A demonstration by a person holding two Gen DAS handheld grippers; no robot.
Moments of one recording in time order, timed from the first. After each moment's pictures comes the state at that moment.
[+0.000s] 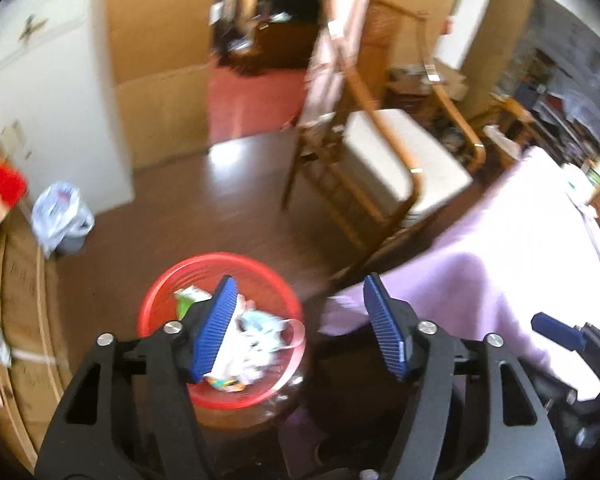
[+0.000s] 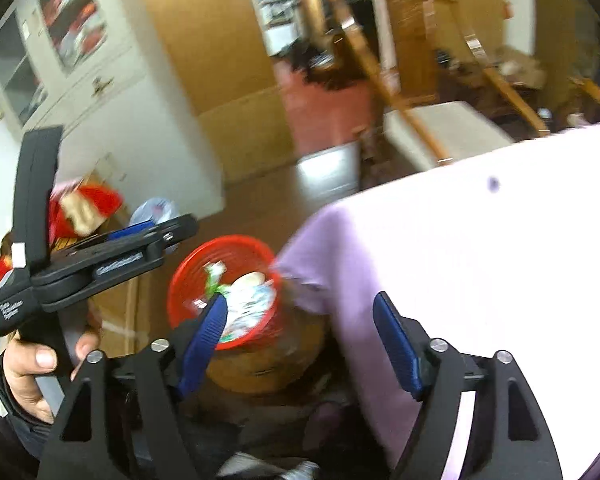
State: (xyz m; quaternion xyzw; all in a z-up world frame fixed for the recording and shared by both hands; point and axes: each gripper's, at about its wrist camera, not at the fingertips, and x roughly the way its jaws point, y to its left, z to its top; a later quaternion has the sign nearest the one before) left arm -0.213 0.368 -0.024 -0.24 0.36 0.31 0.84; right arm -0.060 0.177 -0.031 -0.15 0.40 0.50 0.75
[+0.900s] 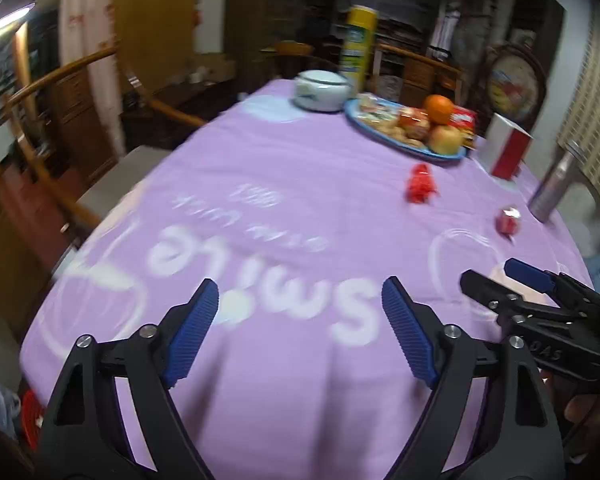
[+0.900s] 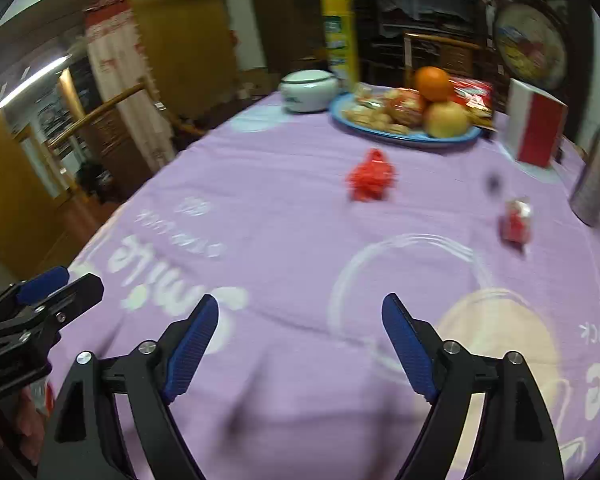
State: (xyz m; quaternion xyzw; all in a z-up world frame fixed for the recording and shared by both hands) left arm 0.036 0.042 0.038 -0.05 0.38 0.00 0.92; right arm 0.106 -0.182 -0.020 0.03 0.39 0.15 0.91
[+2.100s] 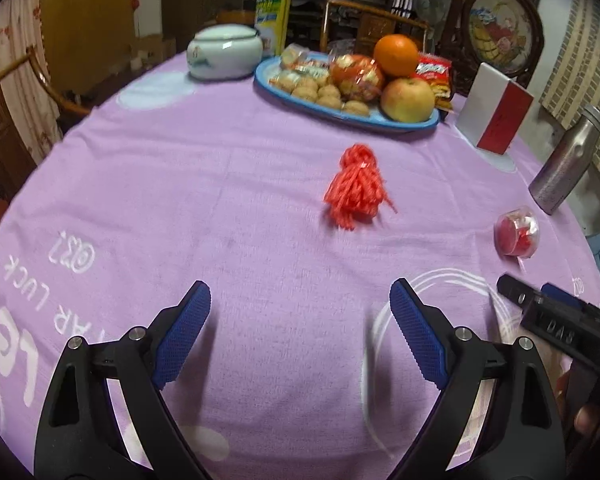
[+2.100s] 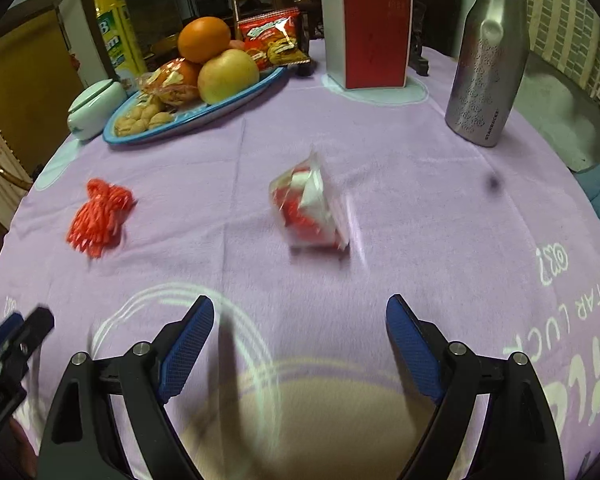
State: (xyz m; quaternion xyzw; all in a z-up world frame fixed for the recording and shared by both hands) left arm 0.188 -0.057 -0.025 -0.03 0.43 -0.06 0.90; right arm 0.214 -0.319 -0.079 0.10 0.45 -0.08 0.88
